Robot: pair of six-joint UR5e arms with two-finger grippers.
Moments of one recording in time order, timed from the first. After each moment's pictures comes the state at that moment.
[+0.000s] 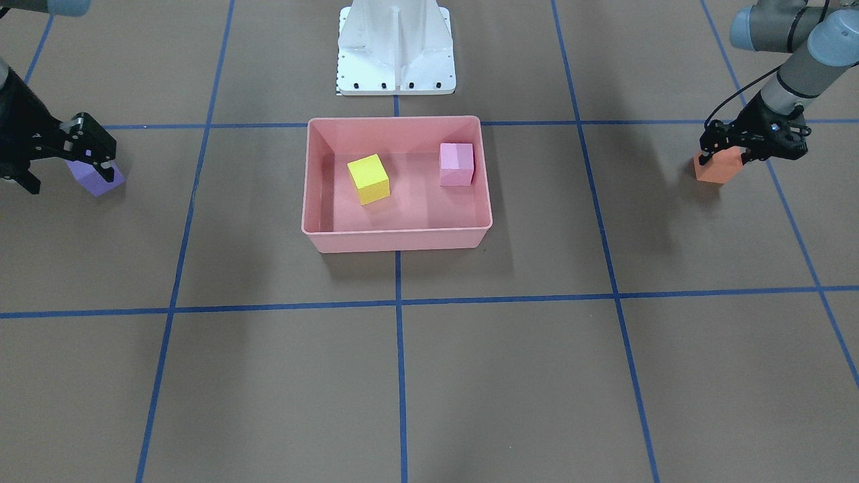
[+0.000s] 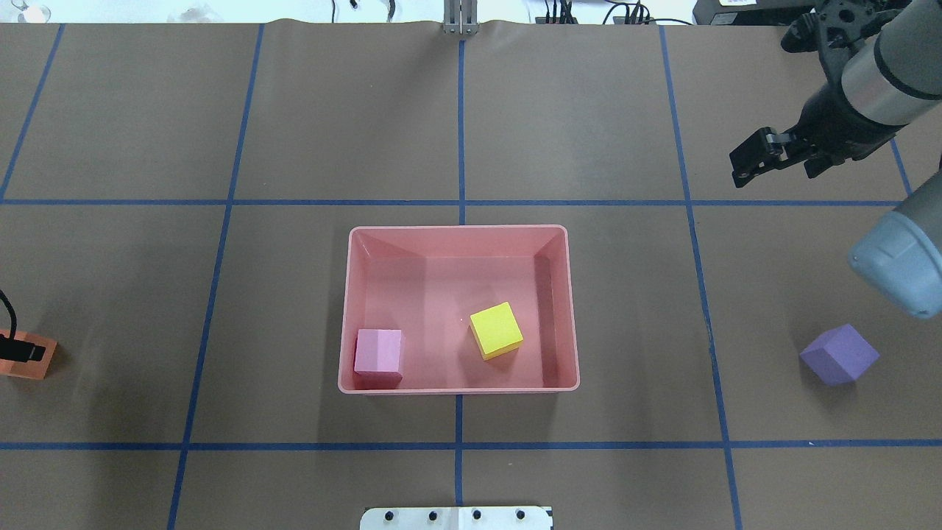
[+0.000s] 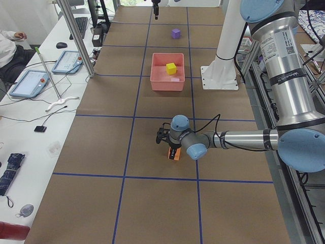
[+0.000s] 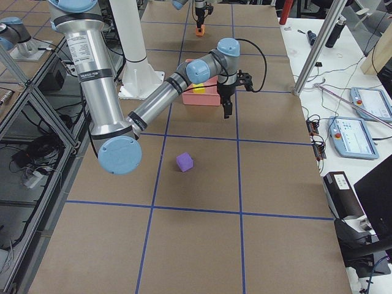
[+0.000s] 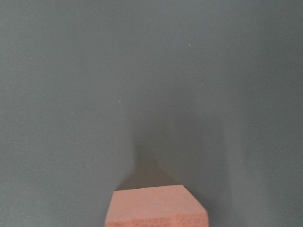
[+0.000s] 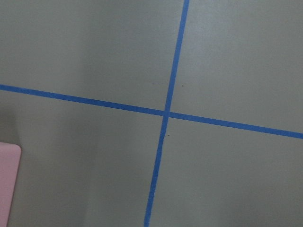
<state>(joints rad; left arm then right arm) -0.85 -1.23 -1.71 -2.47 -2.09 -0.73 1.11 -1.34 2.08 -1.85 2.20 0.43</state>
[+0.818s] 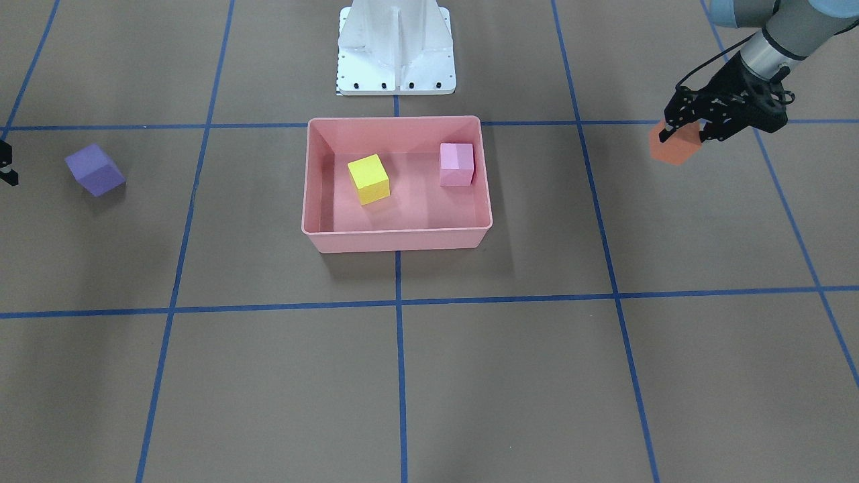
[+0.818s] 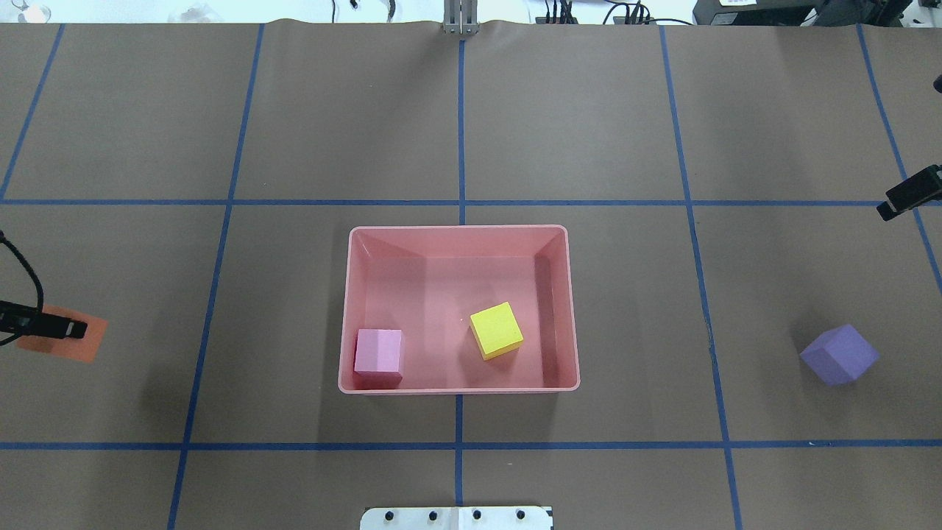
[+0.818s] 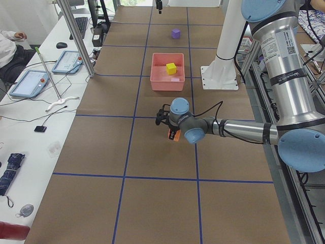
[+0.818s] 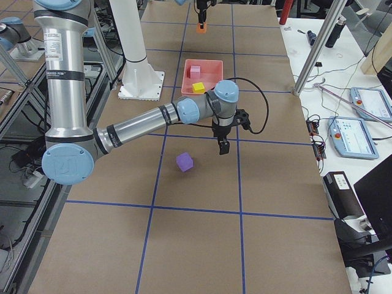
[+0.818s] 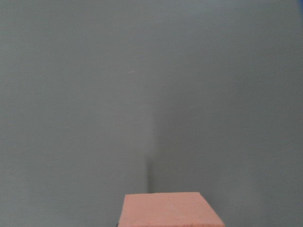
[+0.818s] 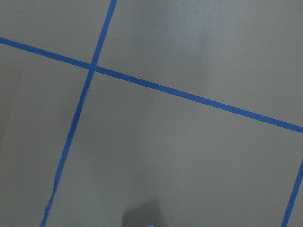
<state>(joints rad) -0.88 -1.36 -2.02 -2.27 -2.22 -0.90 1.25 -1.57 1.94 -1.61 2.31 0.17</state>
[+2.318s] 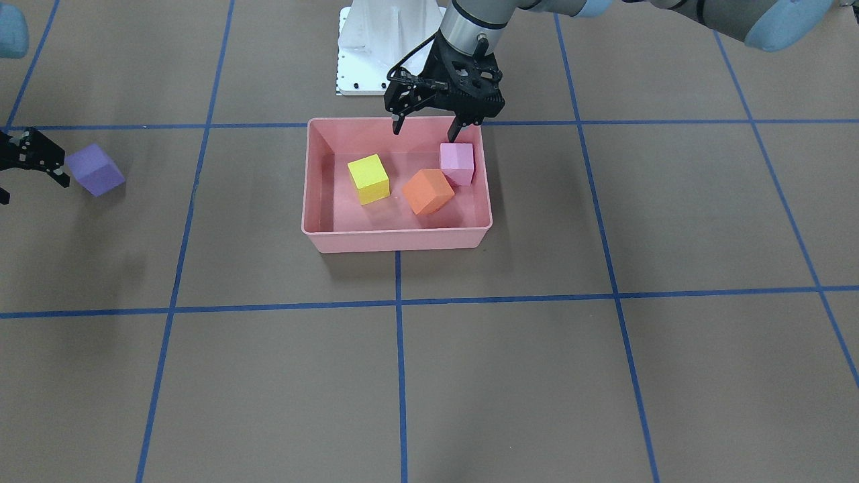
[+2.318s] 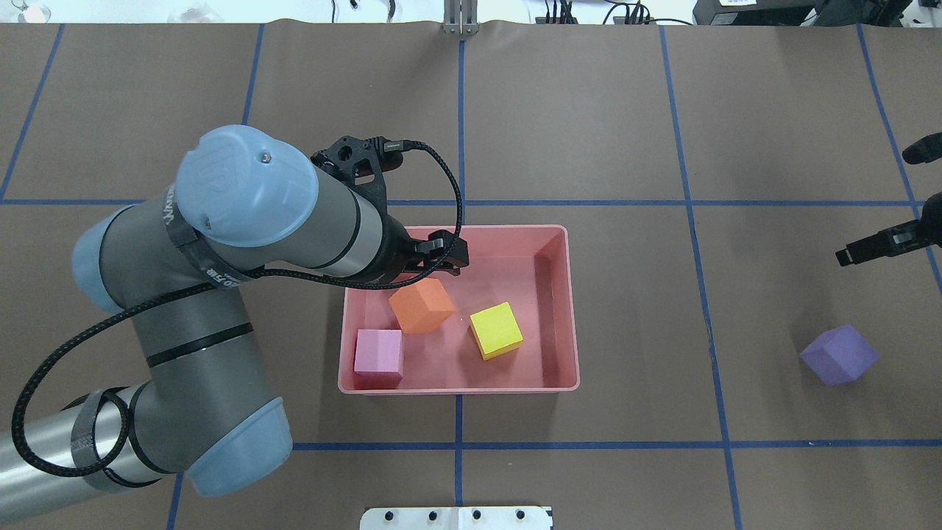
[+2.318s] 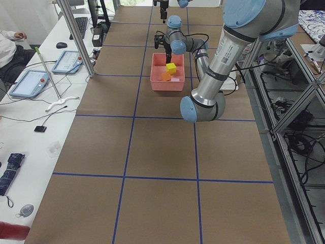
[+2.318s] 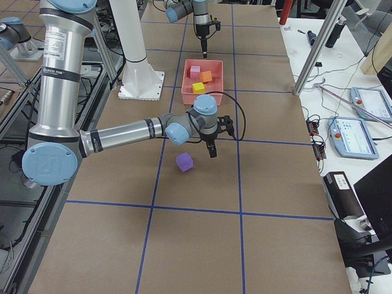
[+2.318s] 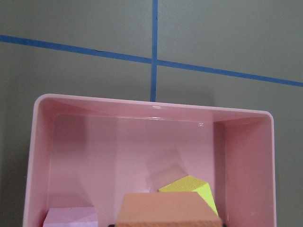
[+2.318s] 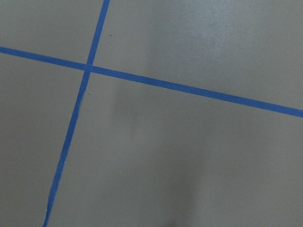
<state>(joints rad) -0.52 -2.23 -1.95 -1.63 -1.88 -1.38 1.06 -1.77 1.92 -1.09 2.23 0.49</state>
